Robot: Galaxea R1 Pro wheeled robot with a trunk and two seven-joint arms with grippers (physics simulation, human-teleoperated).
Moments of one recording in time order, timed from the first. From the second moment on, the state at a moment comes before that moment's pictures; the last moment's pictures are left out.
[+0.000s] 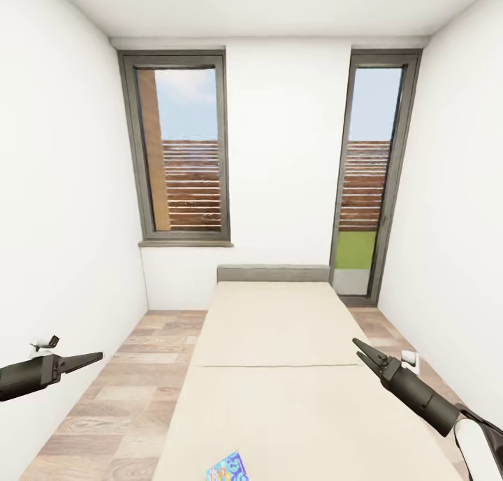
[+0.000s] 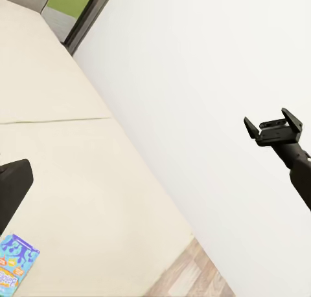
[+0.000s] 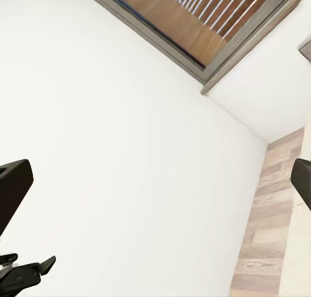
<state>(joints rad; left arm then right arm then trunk) -0.35 0.51 0.42 -1.13 0.10 0.89 -1.57 -0.17 -0.12 -0.42 -1.35 -0.72 0.78 0.81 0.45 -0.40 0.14</state>
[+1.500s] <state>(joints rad) -0.35 0.51 0.42 -1.13 0.10 0.89 -1.57 -0.17 -0.12 -0.42 -1.35 -0.72 0.78 0.81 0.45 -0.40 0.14</state>
